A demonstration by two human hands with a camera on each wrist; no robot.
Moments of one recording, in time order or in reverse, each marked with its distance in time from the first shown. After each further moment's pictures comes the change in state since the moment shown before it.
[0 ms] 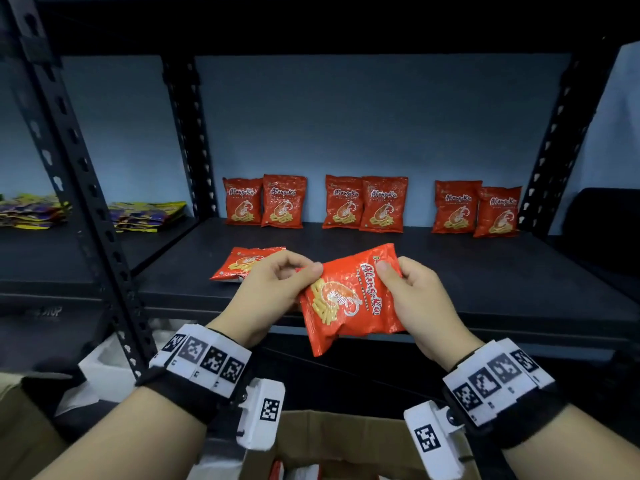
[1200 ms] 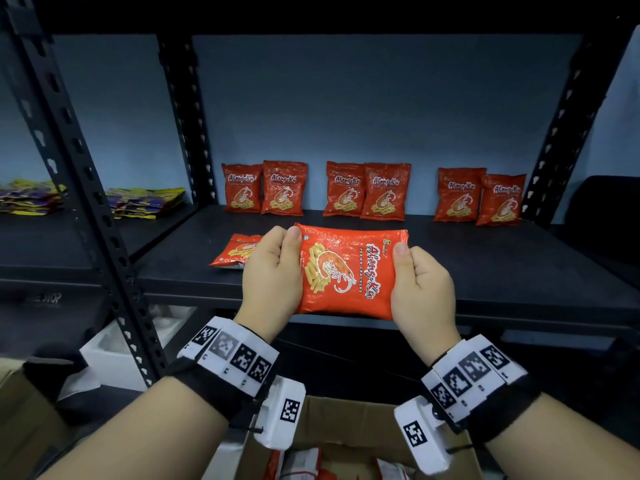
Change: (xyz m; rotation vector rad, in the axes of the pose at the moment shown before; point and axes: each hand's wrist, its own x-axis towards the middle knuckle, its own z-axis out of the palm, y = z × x) left_hand -0.007 -0.001 0.019 0.332 0.406 0.347; right_hand -0.011 0.015 0.014 -0.135 0.299 -0.267
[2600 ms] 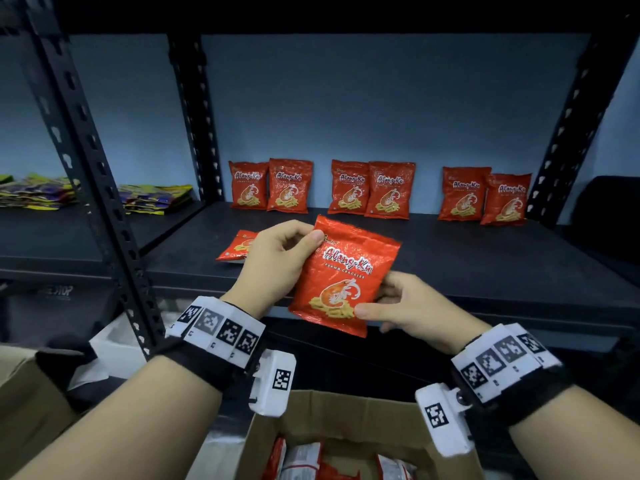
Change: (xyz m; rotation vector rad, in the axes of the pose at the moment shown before) left_hand 0.019 -0.008 -0.013 -0.170 -0.294 -0.072; right_hand 0.009 0.012 -0.021 0.093 -0.812 0.285
